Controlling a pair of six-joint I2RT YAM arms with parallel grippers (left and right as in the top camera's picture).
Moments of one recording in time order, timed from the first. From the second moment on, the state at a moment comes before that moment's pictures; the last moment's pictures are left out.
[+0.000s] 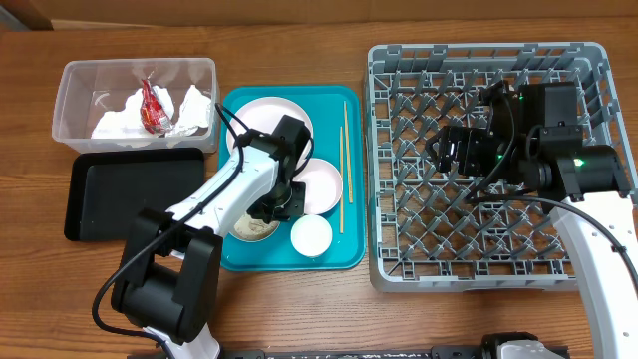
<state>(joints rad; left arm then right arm) -0.42 1.84 1.23 -1.02 0.02 -0.36 0.07 1.33 1.28 -0.94 -0.35 0.17</state>
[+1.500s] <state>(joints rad) 0.57 1.84 1.38 -1.24 1.07 0.45 0.07 1.33 1.28 -0.95 -0.35 0.17</state>
